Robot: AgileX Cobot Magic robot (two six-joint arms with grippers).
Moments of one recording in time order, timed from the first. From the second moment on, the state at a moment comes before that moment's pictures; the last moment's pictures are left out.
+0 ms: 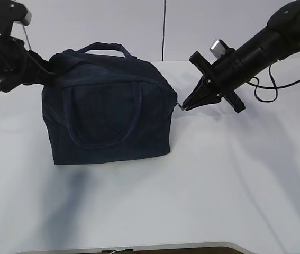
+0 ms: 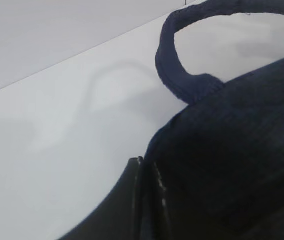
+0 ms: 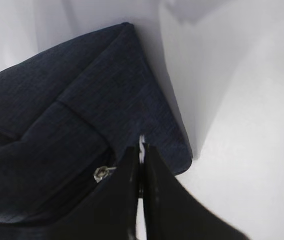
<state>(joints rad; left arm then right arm) -0.30 1.63 -0.99 -1.43 0.07 1.61 0.06 2.23 -1.79 0.84 1.21 -0.03</state>
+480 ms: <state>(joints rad) -0.30 1.63 -0.99 -1.43 0.07 1.61 0.06 2.27 -1.79 0.88 1.21 -0.04</state>
